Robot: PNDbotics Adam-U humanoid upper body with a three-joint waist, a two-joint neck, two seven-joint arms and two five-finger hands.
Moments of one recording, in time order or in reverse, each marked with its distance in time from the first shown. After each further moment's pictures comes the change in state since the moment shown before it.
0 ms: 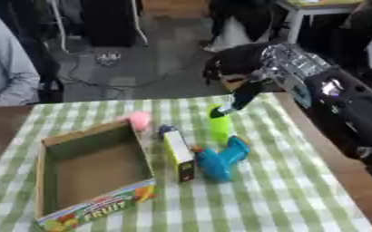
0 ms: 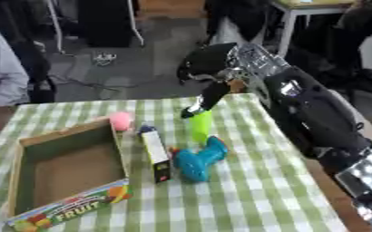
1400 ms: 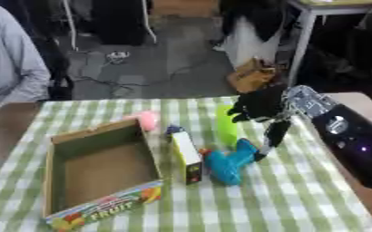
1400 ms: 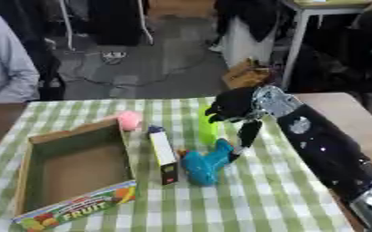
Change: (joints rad) left arm -0.022 -0.010 0.000 0.000 0.000 -0.001 0.002; right arm 0.091 0.002 -0.037 0.149 0.316 -0.139 -0.213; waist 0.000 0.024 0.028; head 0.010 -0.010
